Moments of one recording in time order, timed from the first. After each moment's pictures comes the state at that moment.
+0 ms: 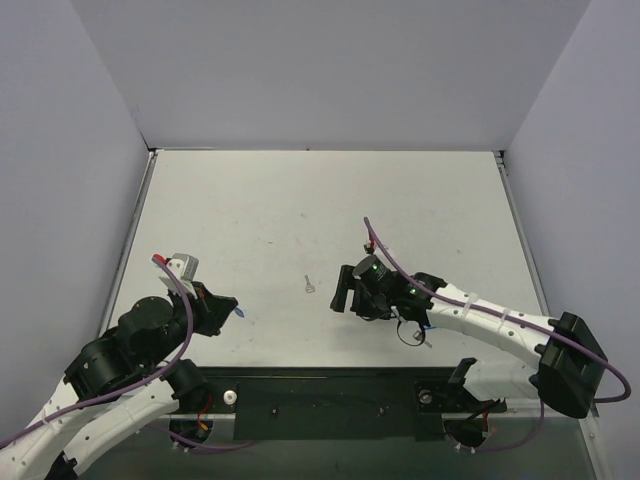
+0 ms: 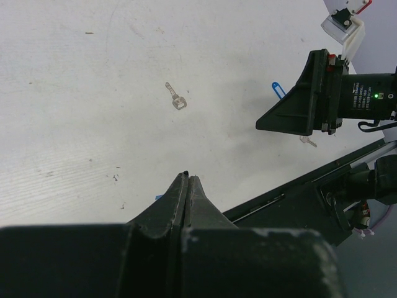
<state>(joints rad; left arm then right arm) -0.87 0.34 0.80 -0.83 -0.28 -0.62 0.91 1.25 0.77 -0.47 0.14 0.94</state>
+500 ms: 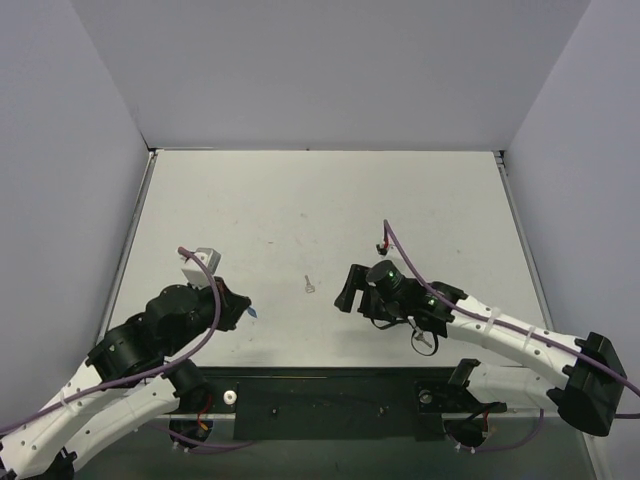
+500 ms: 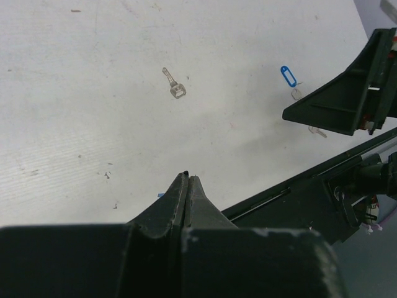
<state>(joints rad) -0.87 0.44 0.77 -0.78 -0.25 -0.62 0.93 1.10 0.71 -0.45 0.17 0.98</state>
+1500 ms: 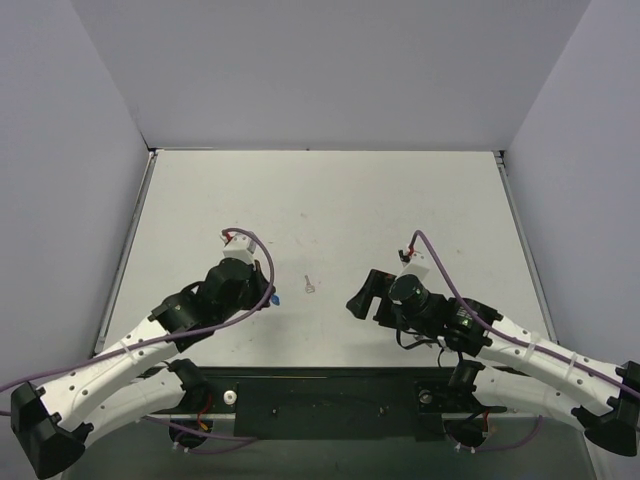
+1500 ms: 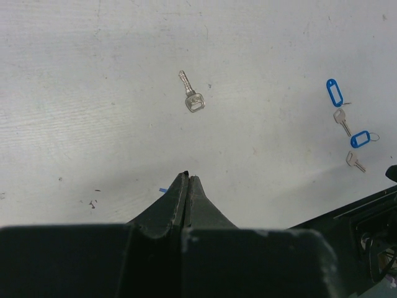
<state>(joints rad) -0.83 0.82 0.69 -0.49 -0.27 -0.70 1.00 0.85 0.67 -0.56 0.28 1.05</state>
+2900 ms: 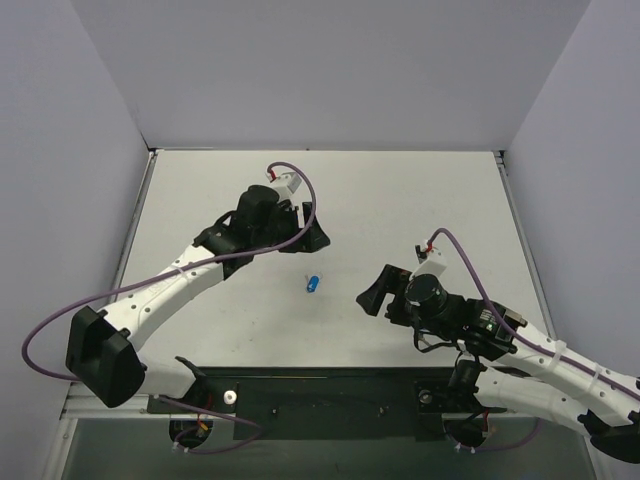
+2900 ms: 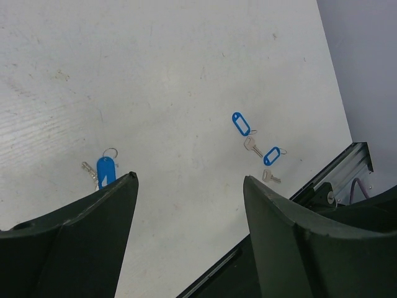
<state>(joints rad) -0.65 1.36 1.12 -0.32 0.17 -0.60 1.02 0.76 0.76 -0.68 0.34 1.05</state>
